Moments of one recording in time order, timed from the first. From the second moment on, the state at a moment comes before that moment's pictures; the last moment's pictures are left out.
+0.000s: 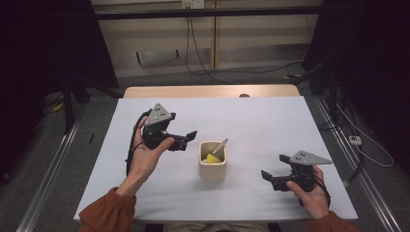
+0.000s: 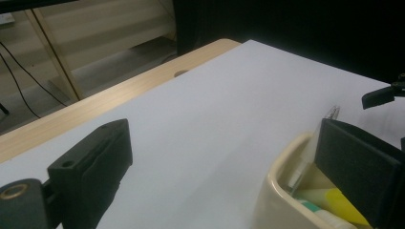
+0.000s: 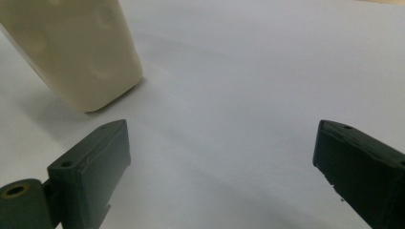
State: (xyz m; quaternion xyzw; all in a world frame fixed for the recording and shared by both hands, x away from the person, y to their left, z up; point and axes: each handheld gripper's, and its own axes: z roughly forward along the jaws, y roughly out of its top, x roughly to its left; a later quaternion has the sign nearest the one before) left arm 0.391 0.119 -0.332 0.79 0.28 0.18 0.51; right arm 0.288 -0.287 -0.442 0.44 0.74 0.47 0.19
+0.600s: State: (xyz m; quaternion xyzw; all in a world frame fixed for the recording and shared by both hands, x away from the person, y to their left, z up) left arm 0.376 0.150 -0.339 0.79 0.30 0.19 0.49; right arm 0.289 -0.287 -0.442 0.44 0.75 0.46 0.19
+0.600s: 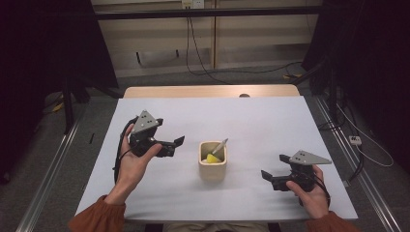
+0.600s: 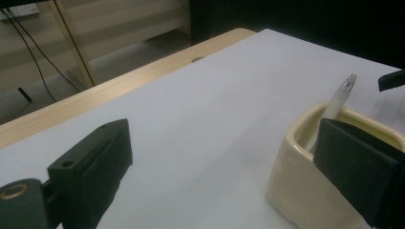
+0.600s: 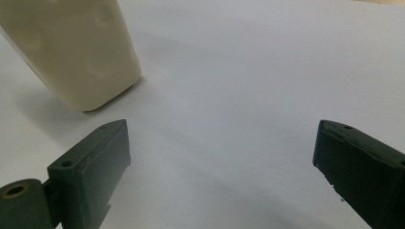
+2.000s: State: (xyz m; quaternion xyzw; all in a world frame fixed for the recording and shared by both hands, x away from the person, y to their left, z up) left arm 0.313 0.202 -0.413 0.79 0.38 0.20 0.43; right arm 0.289 -0.283 -0.442 0.43 0.75 0.46 0.19
